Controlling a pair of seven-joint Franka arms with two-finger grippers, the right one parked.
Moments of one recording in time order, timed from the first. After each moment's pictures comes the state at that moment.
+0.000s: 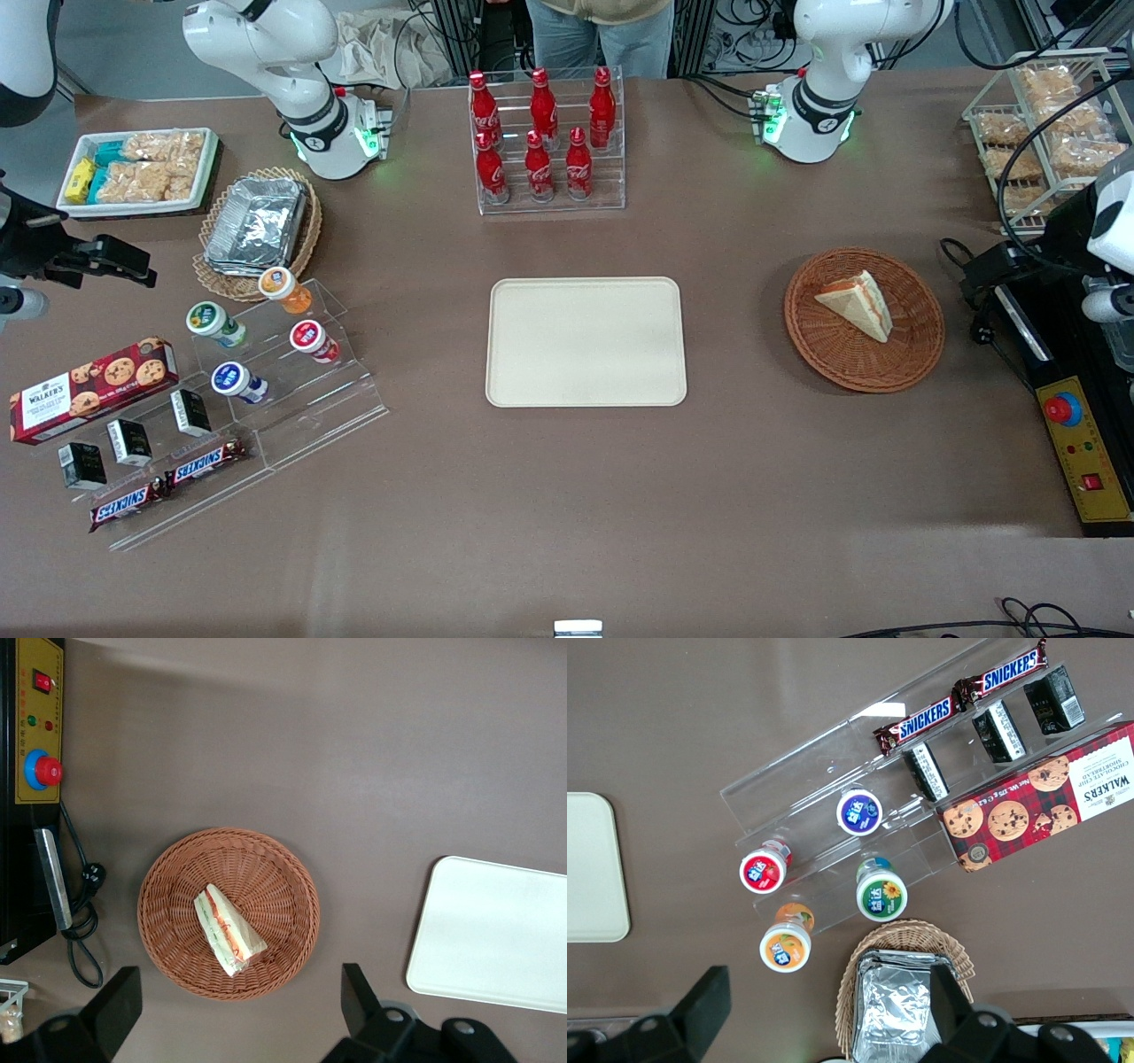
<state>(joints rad) 0.07 0.06 -0.10 -1.52 -0.03 1.59 -0.19</state>
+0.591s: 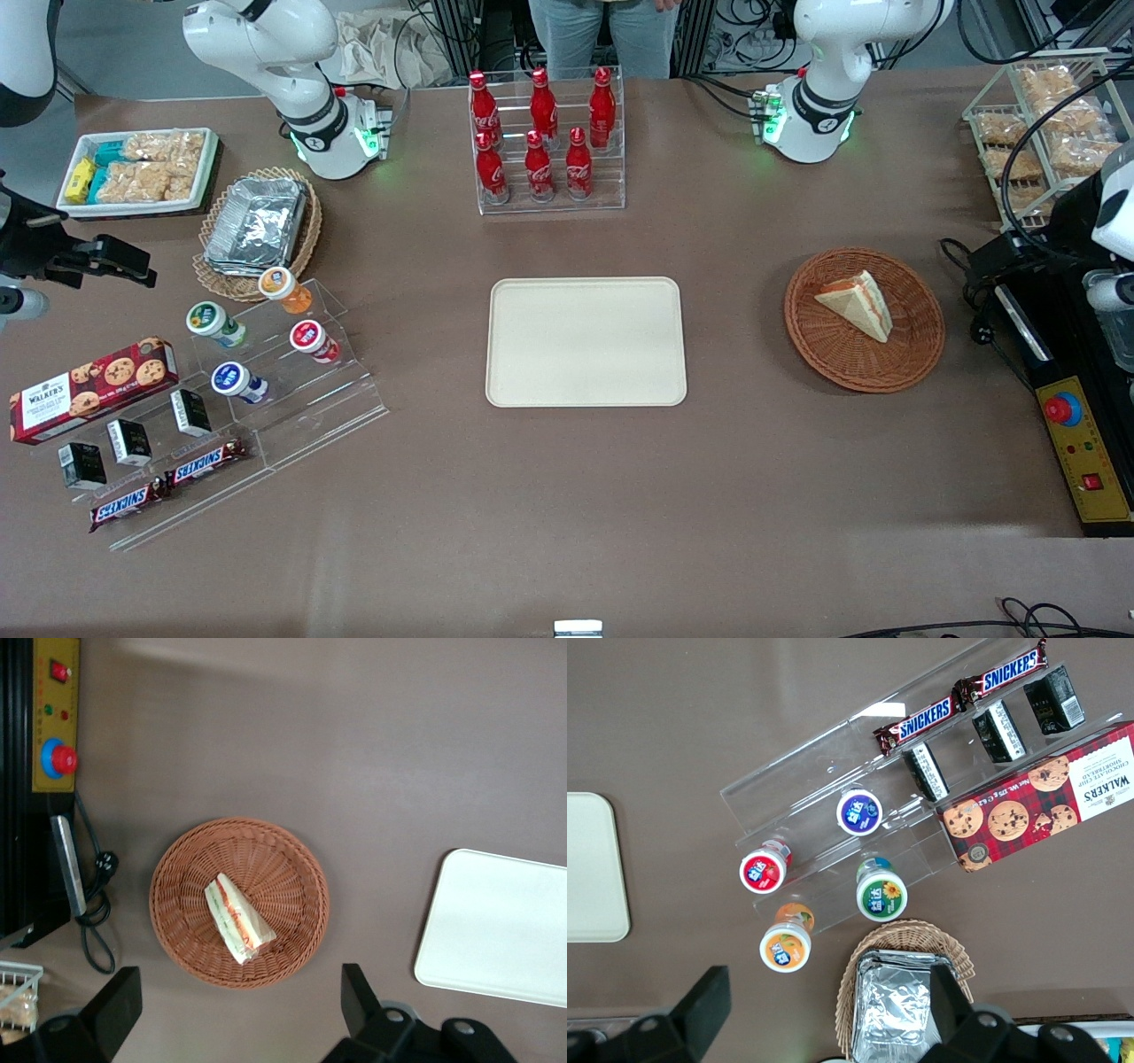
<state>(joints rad) 0.07 0.05 -0.10 -1.52 -0.01 1.54 -0.22</state>
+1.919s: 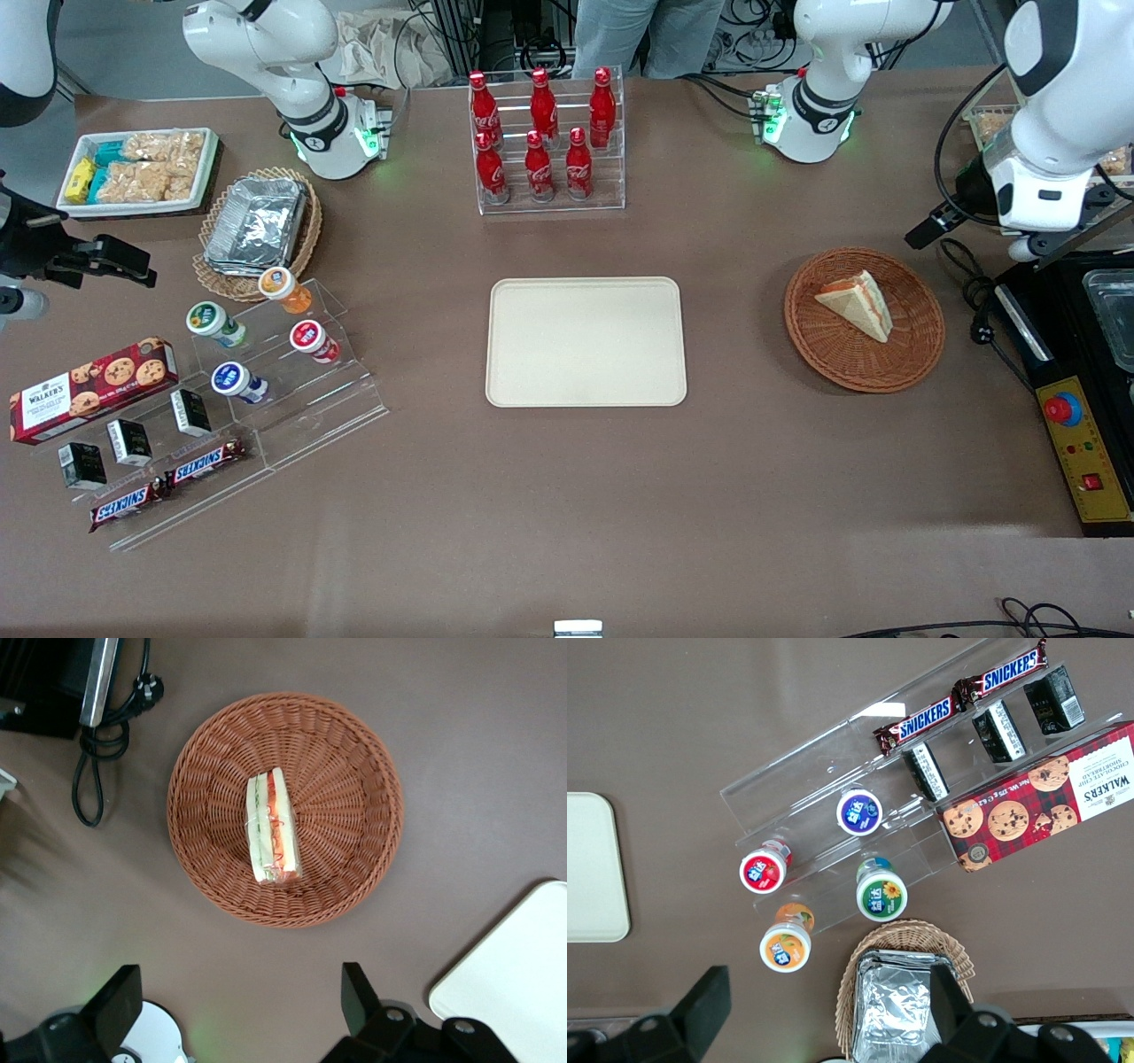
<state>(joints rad) 0.07 -0.30 -0.10 -2.18 0.00 1.78 -0.67</state>
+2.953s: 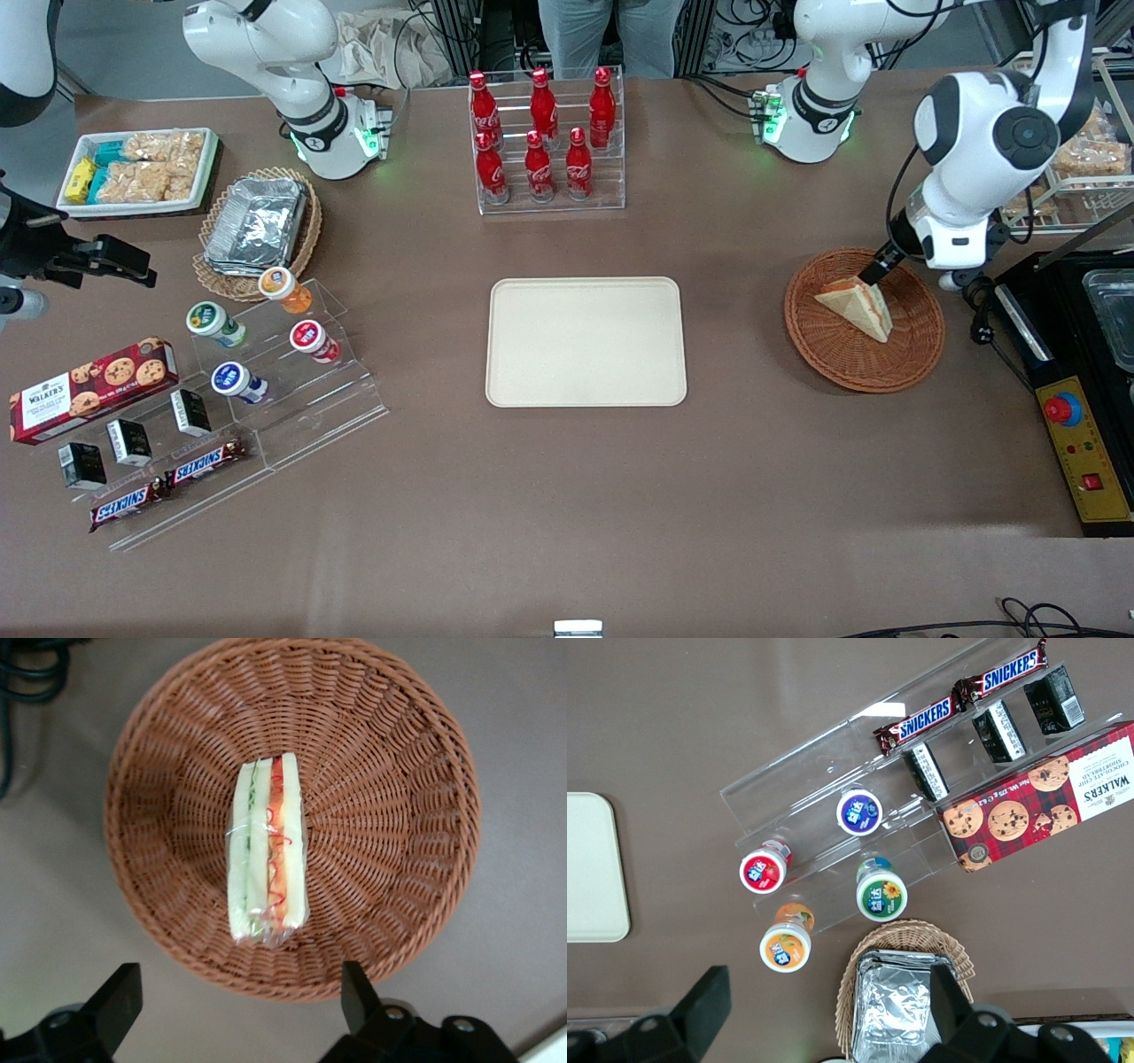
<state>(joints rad) 0.07 -0.22 -0.10 -2.56 0.00 2.30 -0.81</state>
